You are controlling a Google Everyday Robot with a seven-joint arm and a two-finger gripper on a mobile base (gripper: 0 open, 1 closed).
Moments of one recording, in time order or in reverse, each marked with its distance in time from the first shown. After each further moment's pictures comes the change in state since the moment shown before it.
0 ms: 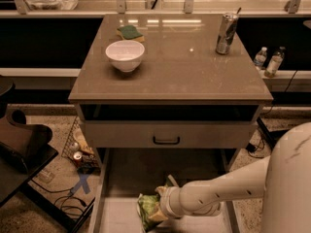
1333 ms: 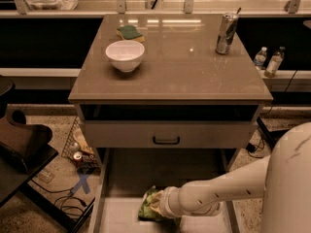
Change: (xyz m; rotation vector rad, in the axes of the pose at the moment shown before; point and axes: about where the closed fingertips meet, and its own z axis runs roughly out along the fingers) arm -0.001 0.001 0.000 -0.003 -0.002 -0.001
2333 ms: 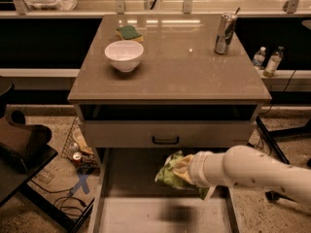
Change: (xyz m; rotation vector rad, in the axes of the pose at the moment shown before) arm -0.054 -0.079 -0.188 0.145 -0.080 0.042
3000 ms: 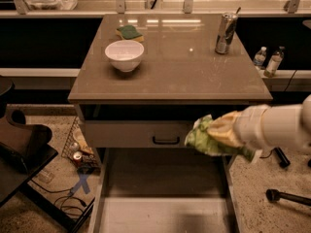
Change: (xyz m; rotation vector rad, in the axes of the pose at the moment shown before) arm -0.063 -0.081 -0.181 0.104 -0.061 0.014
